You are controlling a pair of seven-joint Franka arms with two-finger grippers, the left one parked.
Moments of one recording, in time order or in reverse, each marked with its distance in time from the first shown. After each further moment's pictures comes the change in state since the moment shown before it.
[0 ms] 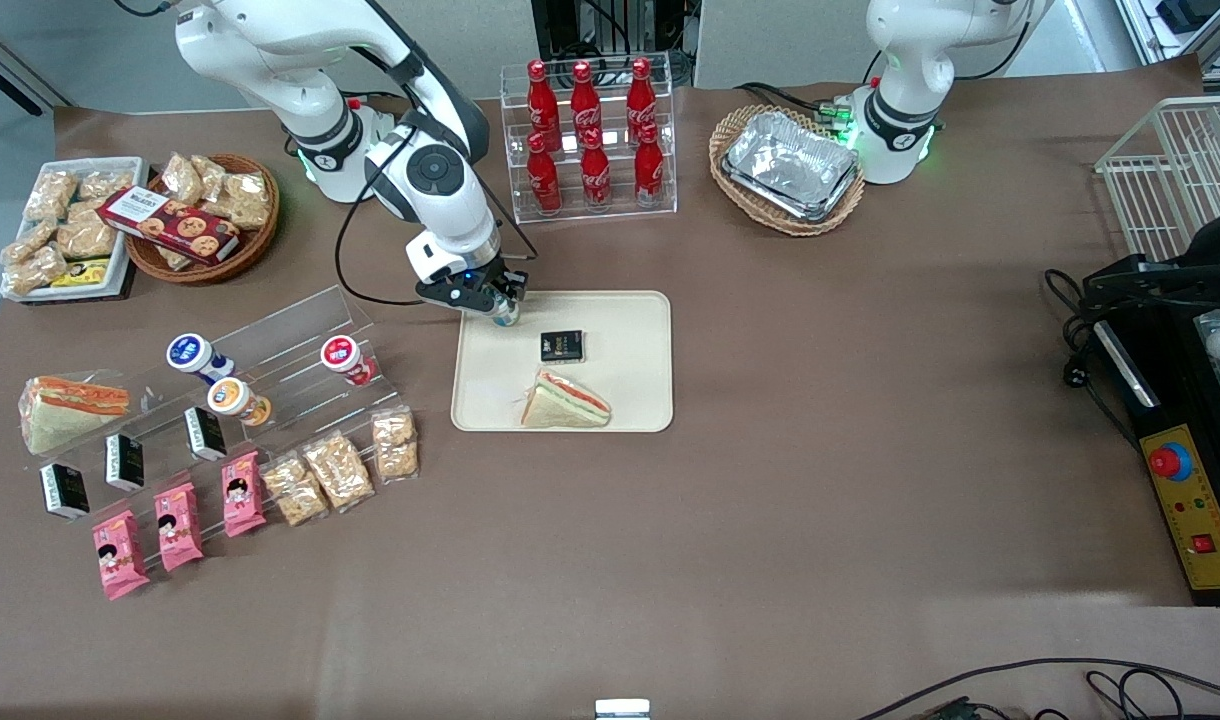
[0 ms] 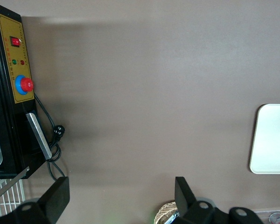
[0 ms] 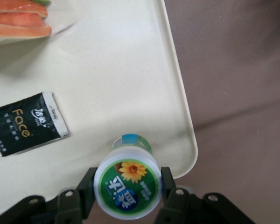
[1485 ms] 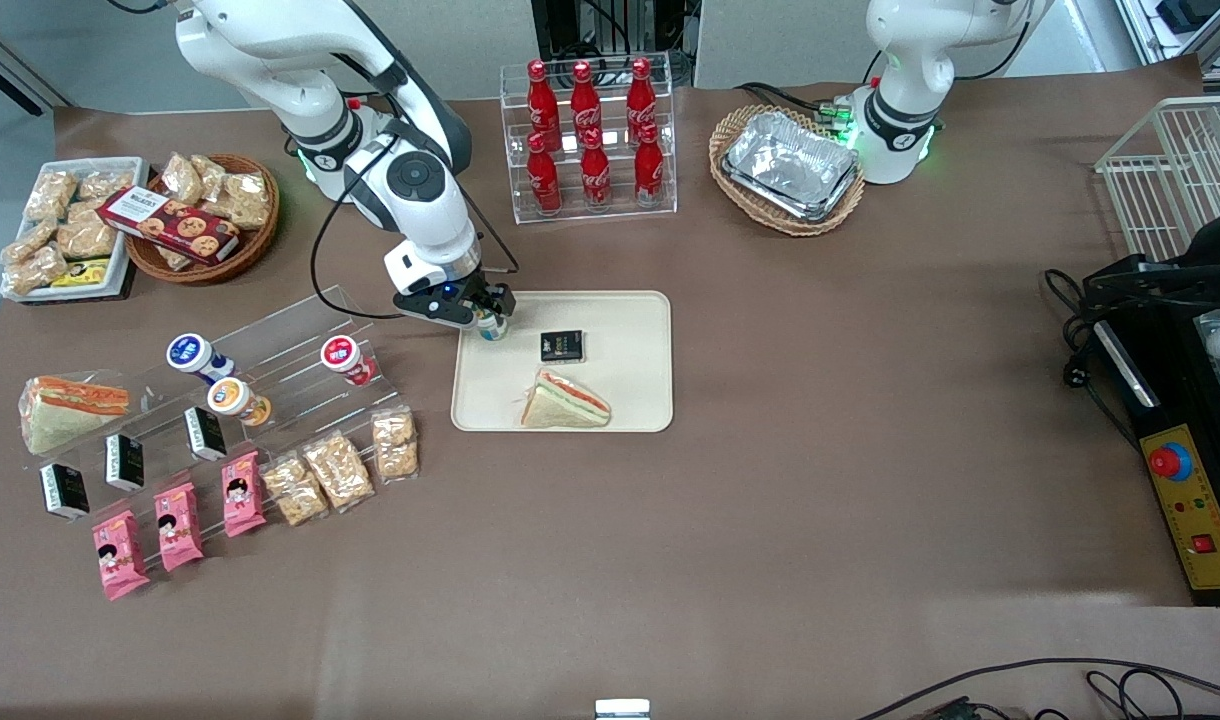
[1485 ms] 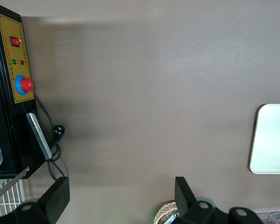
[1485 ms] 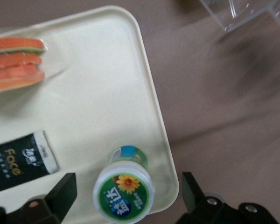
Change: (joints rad) arm -0.050 -0.025 -0.027 0.010 -0.097 -0.009 0.002
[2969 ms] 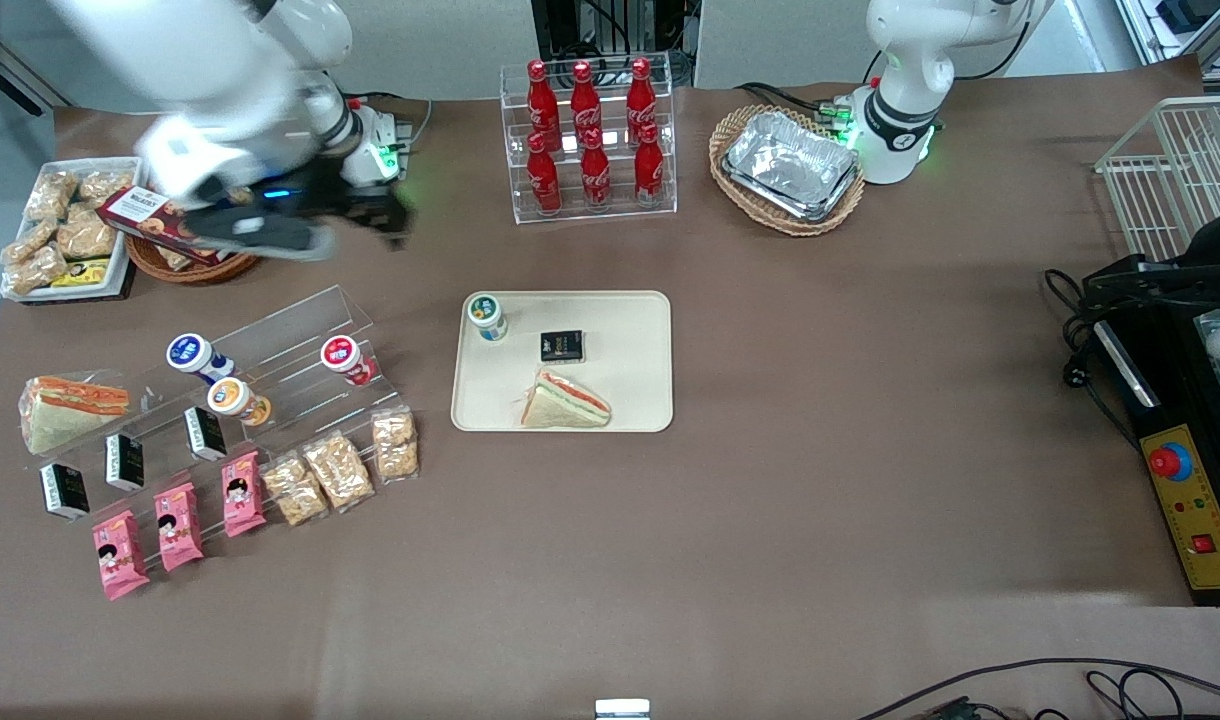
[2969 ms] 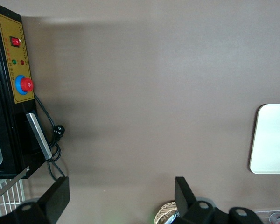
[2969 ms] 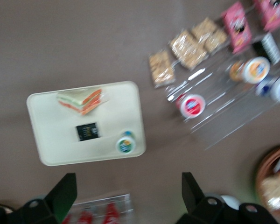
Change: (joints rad) arm -0.073 -0.124 -0.164 0.945 0.247 -1.106 -0.532
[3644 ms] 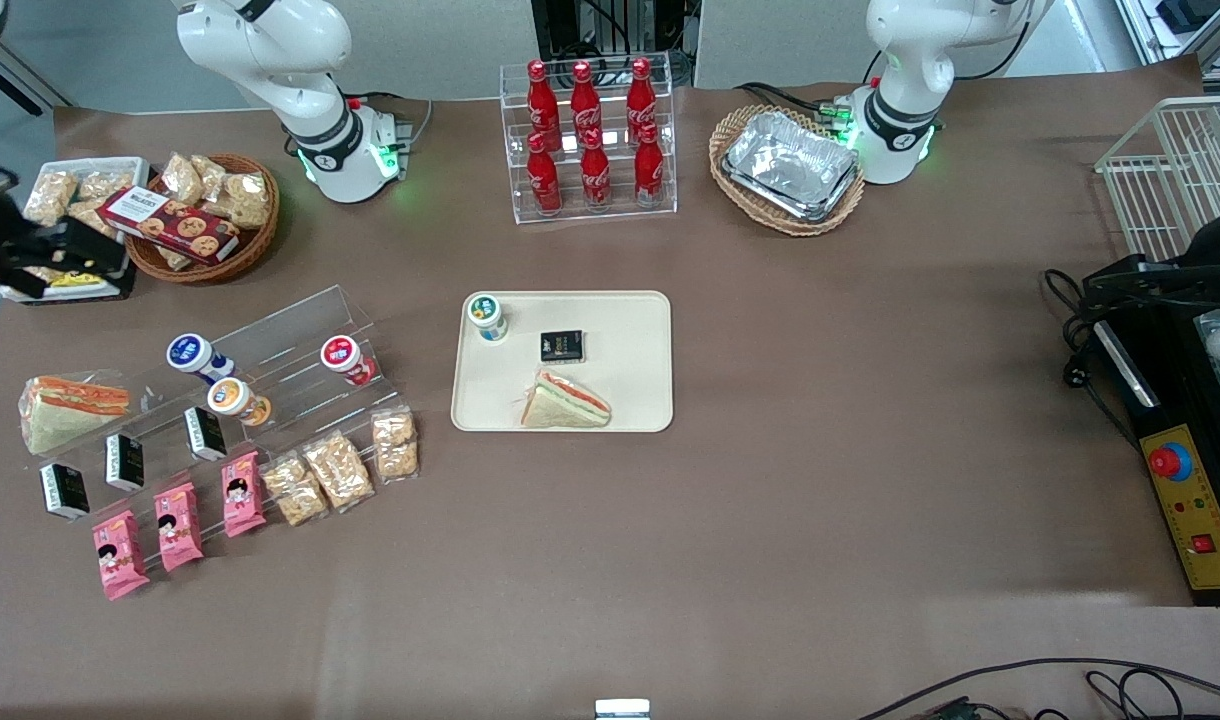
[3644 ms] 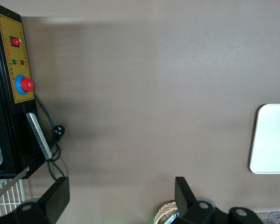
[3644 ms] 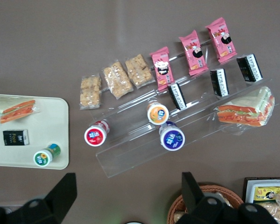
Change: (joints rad) arm -0.061 -0.017 -0.405 0.000 -0.037 -0.009 -0.644
